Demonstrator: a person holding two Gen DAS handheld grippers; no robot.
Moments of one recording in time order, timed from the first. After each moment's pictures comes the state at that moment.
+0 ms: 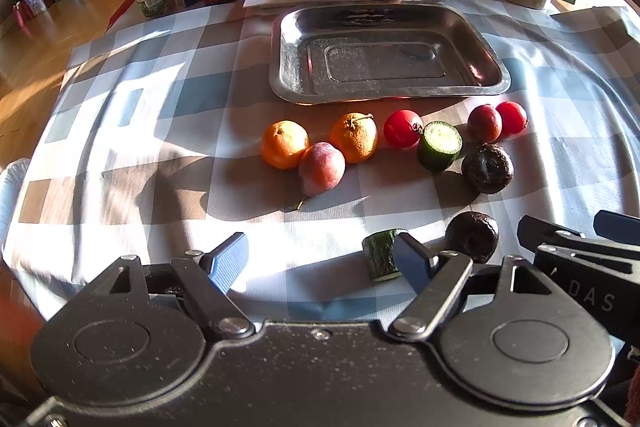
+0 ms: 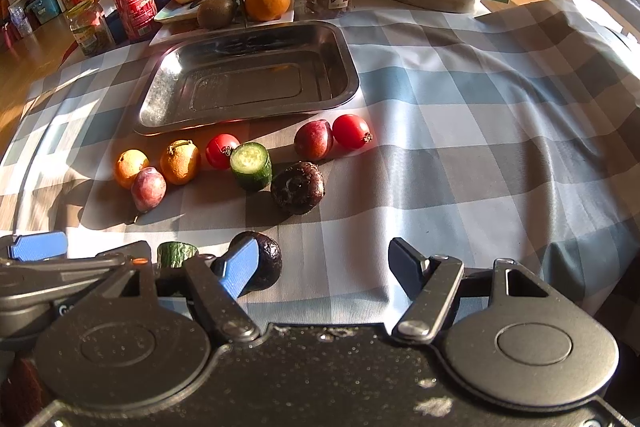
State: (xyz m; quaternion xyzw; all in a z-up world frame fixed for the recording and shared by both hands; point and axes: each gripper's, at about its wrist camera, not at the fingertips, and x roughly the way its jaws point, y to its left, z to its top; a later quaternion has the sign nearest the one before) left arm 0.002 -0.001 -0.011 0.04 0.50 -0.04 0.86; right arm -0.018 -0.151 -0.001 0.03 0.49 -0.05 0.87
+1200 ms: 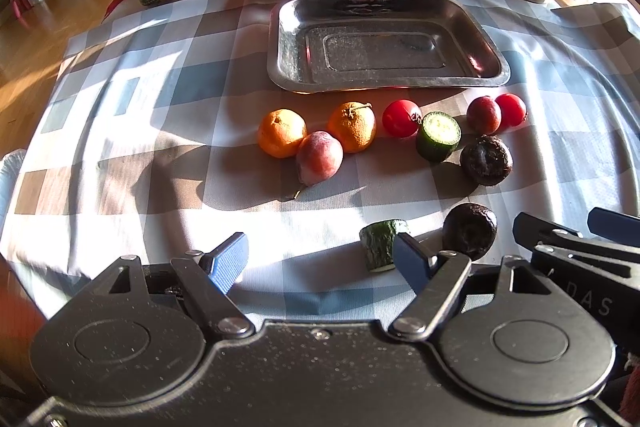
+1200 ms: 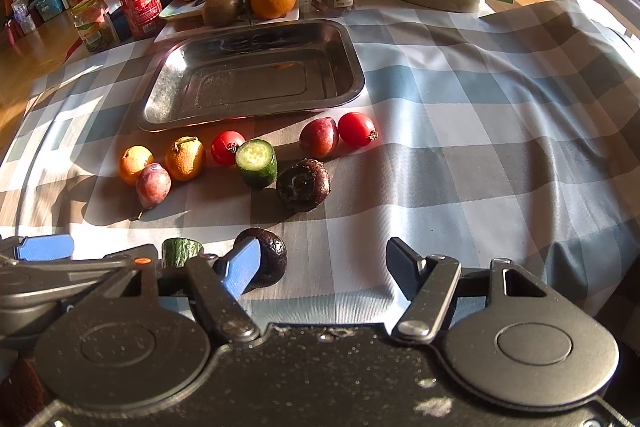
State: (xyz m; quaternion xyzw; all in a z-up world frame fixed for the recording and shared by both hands) left arm 0.003 0.000 -0.013 0.04 0.52 -0.04 0.85; right arm -0.019 -0.148 -0.001 0.03 0.49 -0.05 0.87
